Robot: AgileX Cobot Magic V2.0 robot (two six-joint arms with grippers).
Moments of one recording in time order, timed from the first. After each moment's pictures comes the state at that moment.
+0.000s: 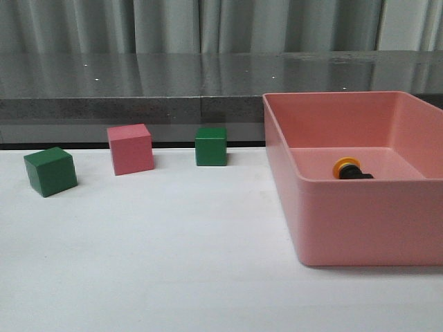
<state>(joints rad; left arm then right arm) -0.06 0.00 0.00 0.35 -0.04 -0.26 0.13 0.80 -0.80 0.05 0.40 0.11</state>
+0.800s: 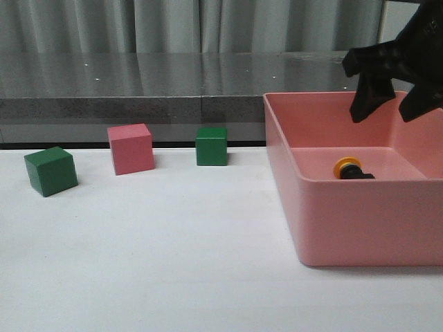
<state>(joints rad) -0.06 0.00 0.00 0.35 -0.04 -0.26 0.21 1.56 -0.99 0.06 0.34 0.04</state>
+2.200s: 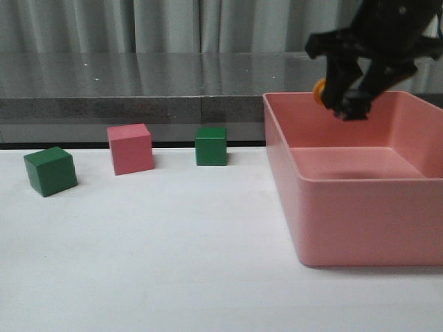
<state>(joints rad) -0.06 0.00 0.00 0.35 -0.04 -0.26 0.27 1.74 -1.37 0.07 0.70 -0.04</state>
